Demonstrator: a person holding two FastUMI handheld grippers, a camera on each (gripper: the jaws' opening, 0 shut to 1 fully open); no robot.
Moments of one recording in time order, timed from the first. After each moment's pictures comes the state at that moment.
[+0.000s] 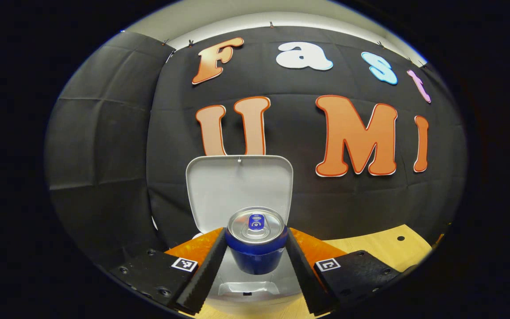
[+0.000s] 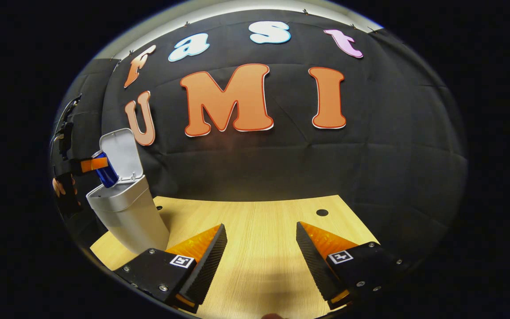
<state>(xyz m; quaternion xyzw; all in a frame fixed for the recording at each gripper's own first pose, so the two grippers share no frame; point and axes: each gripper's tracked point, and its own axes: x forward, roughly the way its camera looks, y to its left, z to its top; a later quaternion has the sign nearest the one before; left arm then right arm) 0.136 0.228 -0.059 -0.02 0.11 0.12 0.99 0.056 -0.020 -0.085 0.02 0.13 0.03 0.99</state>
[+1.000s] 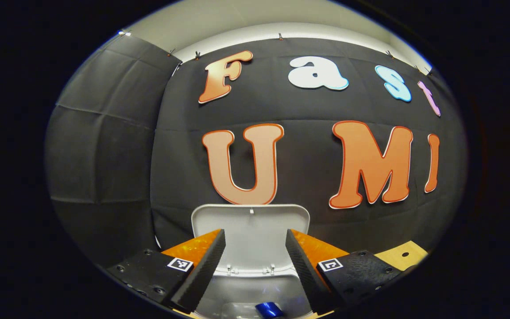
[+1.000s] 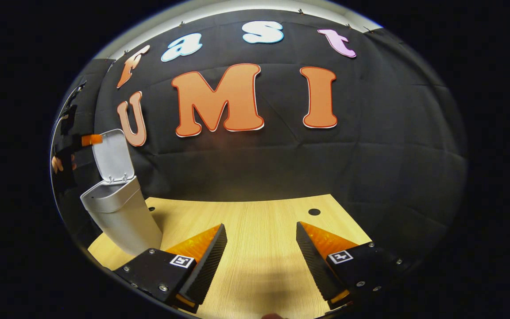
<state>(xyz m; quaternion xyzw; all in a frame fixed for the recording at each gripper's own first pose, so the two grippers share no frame) 0.186 0.267 0.034 -0.02 0.03 0.15 0.99 0.057 -0.031 -0.088 0.03 0.13 0.01 0.99</state>
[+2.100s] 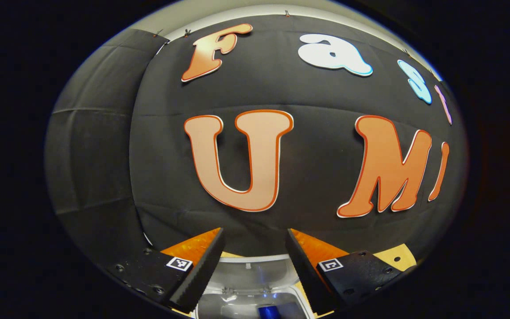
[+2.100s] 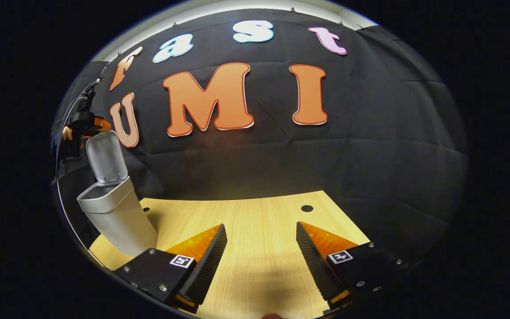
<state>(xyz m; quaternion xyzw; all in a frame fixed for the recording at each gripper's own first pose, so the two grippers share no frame) 0.278 0.288 0.035 -0.03 0.15 0.11 0.98 0.050 -0.046 -0.093 0.04 0.14 -0.01 0.99</state>
